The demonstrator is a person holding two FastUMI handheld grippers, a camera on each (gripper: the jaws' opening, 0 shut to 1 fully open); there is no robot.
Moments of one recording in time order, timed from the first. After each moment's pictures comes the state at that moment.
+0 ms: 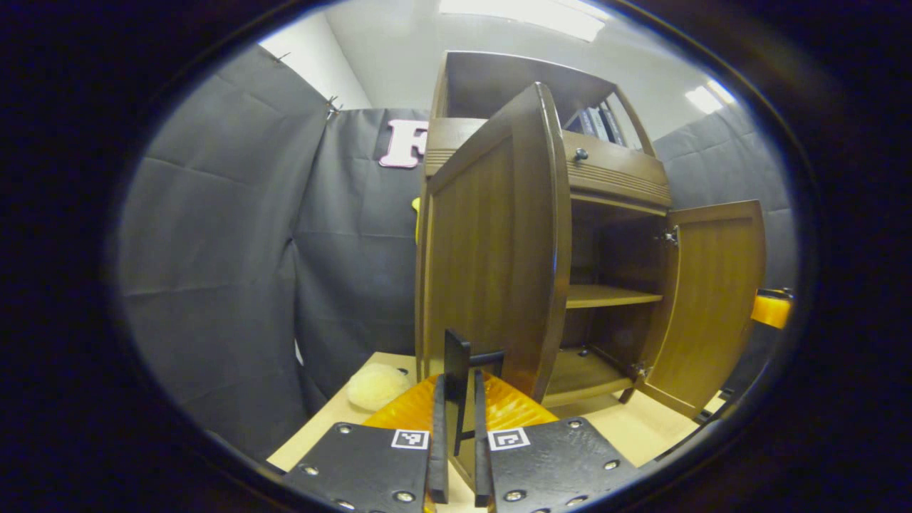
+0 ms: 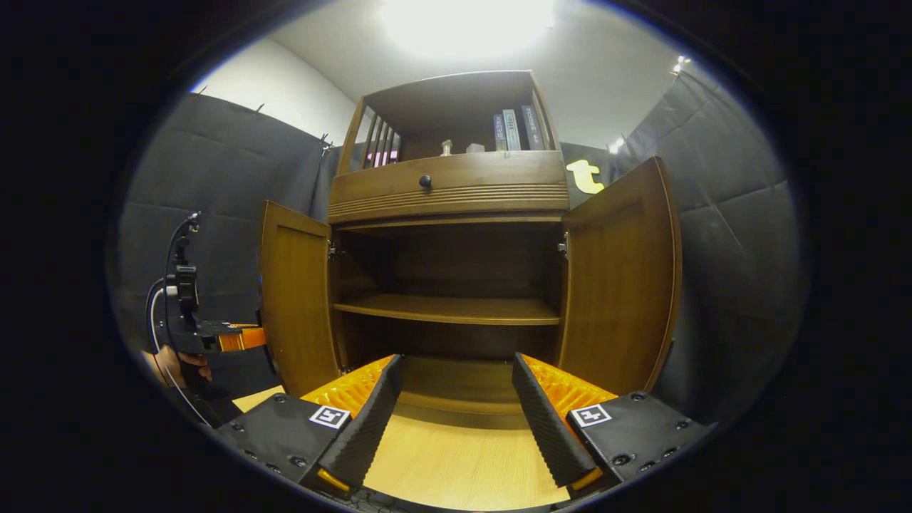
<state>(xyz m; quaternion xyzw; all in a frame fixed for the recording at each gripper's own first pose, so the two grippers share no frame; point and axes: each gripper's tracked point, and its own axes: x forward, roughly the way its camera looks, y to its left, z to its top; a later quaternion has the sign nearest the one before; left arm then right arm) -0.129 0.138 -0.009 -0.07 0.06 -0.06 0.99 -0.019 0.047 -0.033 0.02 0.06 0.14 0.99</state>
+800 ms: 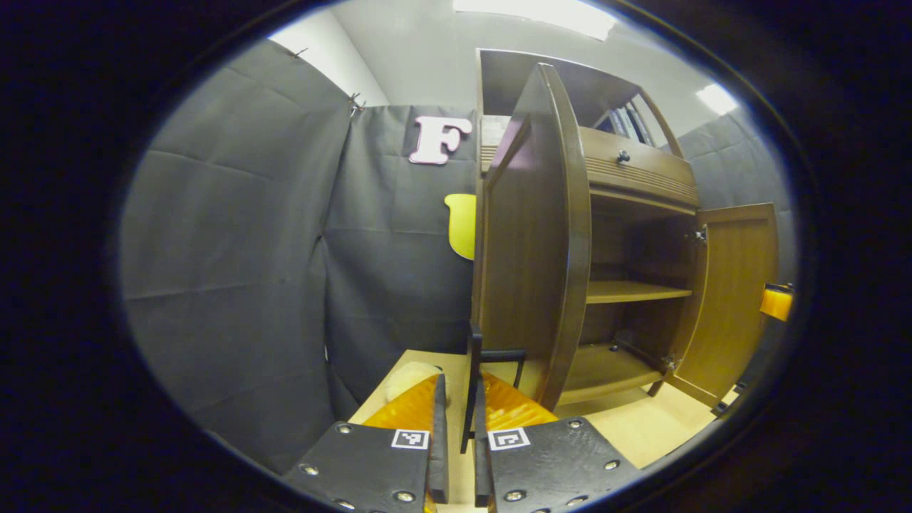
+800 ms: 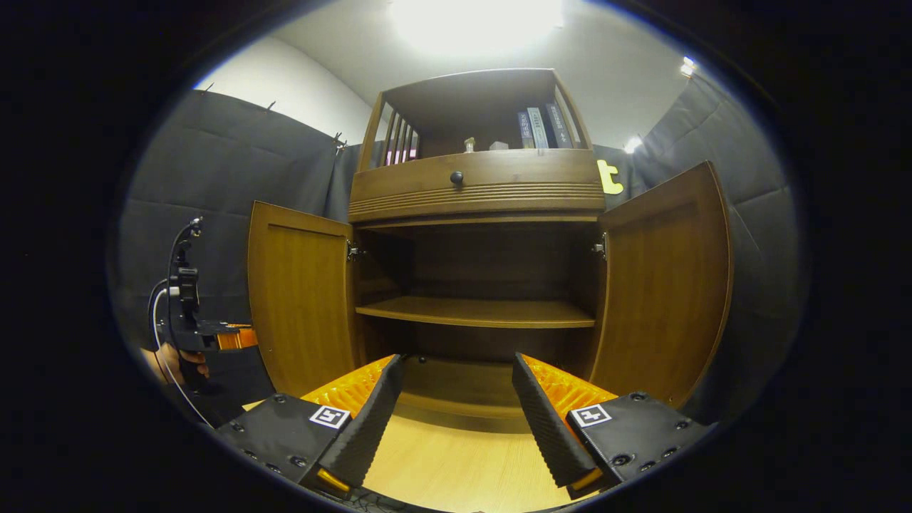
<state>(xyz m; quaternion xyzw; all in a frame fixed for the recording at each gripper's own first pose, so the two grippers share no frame) -0.131 0.215 -0.029 -0.07 0.07 -0.03 0.99 -0.011 0.096 -0.029 0.02 0.06 0.17 0.98</state>
